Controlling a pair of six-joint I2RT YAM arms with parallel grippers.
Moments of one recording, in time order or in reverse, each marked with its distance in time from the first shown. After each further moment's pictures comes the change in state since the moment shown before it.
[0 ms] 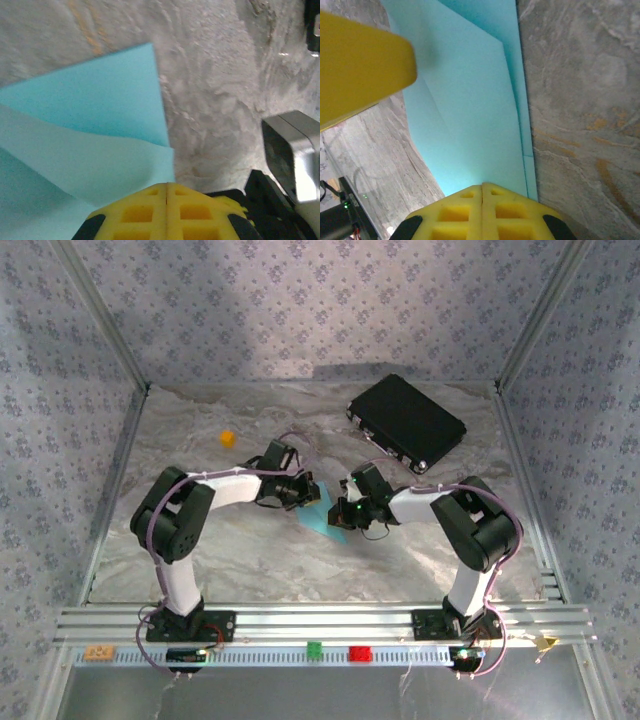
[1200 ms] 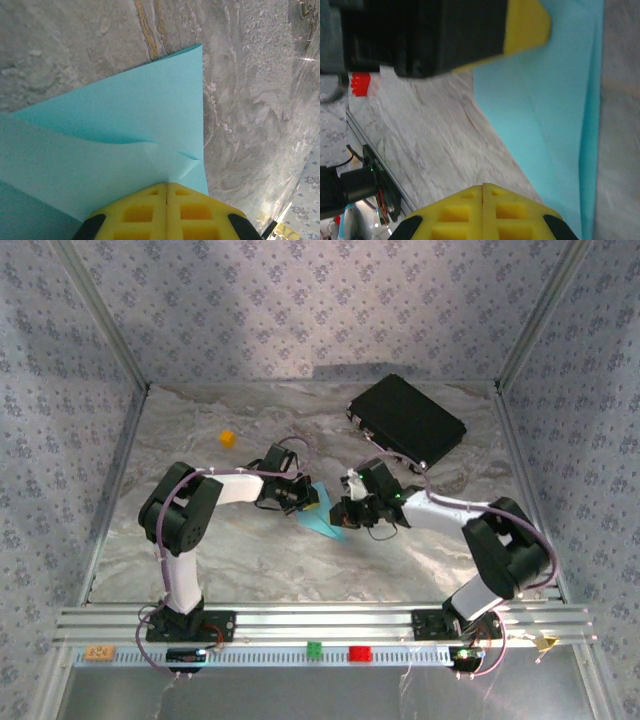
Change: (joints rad) left arm 0.029 0.074 -0.007 0.029 0.014 -0.022; right arm 0.013 -0.187 0.021 -0.161 -0.044 -0.088
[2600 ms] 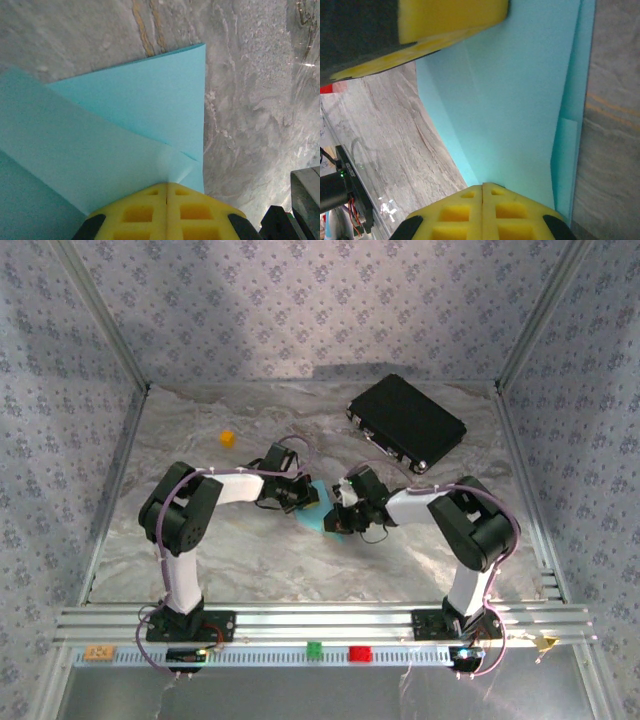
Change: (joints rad) left arm -0.002 0.000 0.007 -0.003 -0.020 0.000; right arm 0.016 0.190 -0.017 0.140 -0.021 -0.013
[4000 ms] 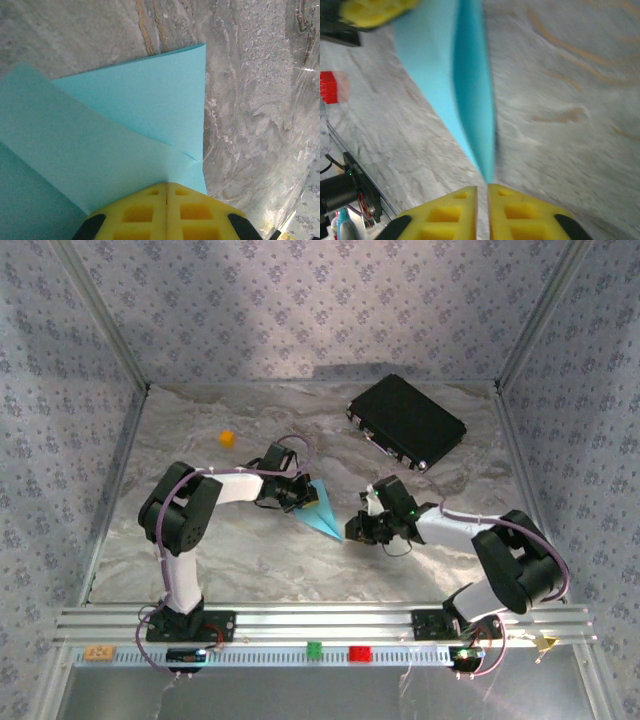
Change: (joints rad) left arm 0.006 0.000 0.000 0.006 -0.010 0.000; right arm -0.063 -0.315 -0.179 -0.109 0.052 0.069
